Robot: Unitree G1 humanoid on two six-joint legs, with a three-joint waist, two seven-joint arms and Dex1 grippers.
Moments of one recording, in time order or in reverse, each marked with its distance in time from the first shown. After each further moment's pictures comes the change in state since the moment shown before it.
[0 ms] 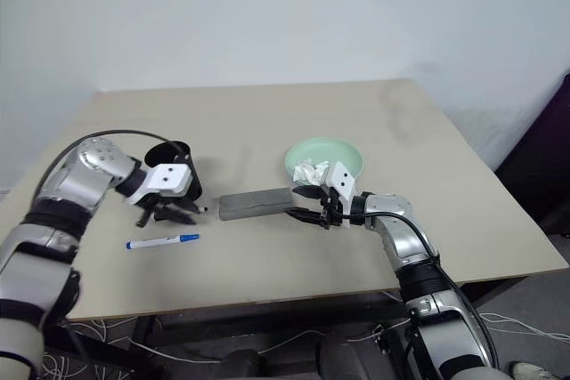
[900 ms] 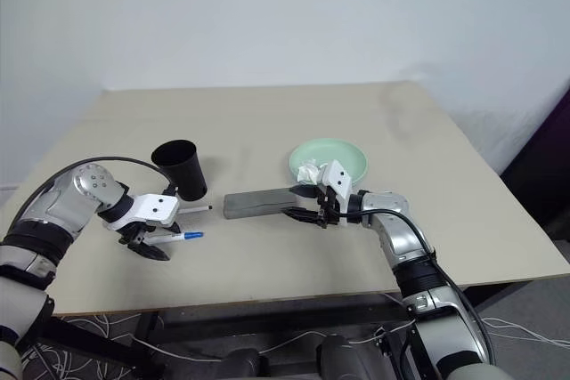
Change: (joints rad) left arm 0.102 0.032 -0.026 -0.010 0.115 -0.047 0.072; right arm -0.019 0.008 0.006 0.013 -0.002 -0.007 0.015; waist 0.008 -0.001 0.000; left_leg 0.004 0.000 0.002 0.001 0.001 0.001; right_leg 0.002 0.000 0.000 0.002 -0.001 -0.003
